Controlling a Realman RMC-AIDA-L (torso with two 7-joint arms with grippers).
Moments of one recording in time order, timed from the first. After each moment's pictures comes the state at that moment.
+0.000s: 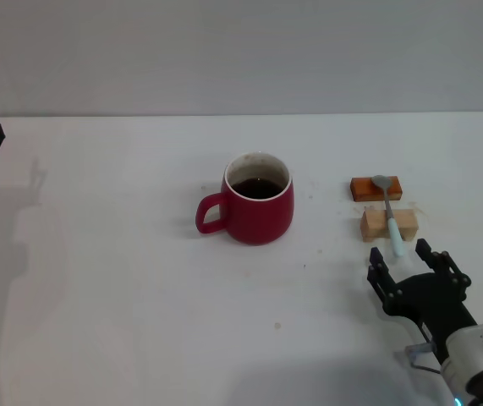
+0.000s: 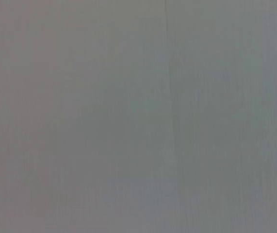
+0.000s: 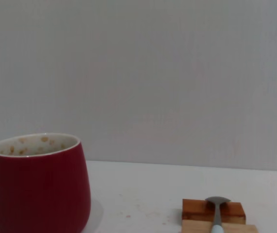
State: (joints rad) left arm -0.48 -2.05 -1.09 -0.18 2.21 1.02 0.06; right arm 0.29 2.09 0.21 0.63 -1.62 -1.05 -0.38
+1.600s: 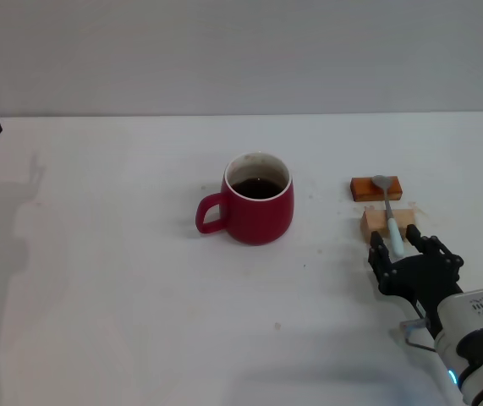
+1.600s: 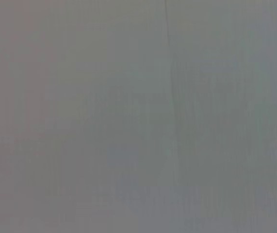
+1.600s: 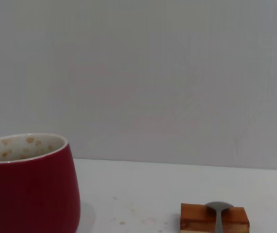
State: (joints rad) left arm -0.51 -2.05 -1.09 -0.15 2.20 1.02 0.06; right arm 0.35 2.09 0.26 0.59 -1.60 -0.97 -0.35
